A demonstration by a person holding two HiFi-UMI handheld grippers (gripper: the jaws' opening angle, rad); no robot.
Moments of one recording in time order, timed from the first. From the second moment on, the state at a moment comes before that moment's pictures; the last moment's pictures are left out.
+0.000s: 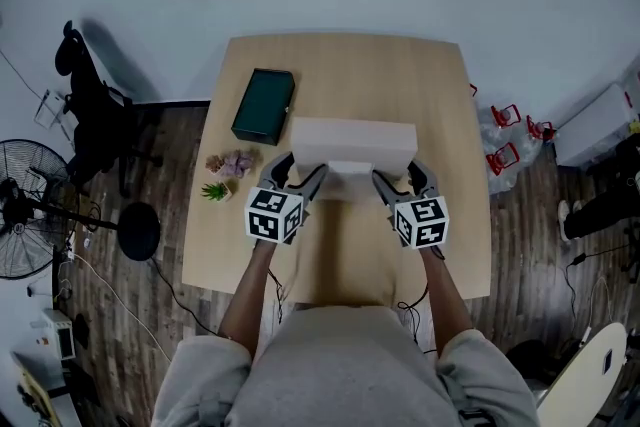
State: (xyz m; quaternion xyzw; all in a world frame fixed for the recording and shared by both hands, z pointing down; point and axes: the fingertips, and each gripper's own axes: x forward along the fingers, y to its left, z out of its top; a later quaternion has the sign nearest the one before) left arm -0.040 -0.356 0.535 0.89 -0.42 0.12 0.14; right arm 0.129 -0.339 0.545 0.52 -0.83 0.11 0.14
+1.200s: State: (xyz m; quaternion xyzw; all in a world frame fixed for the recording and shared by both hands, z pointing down) left arm -0.052 -0.408 0.560 0.88 -0.44 0.14 0.13; right arm 0.117 -0.397 0.566 0.52 -0.83 0.09 0.17
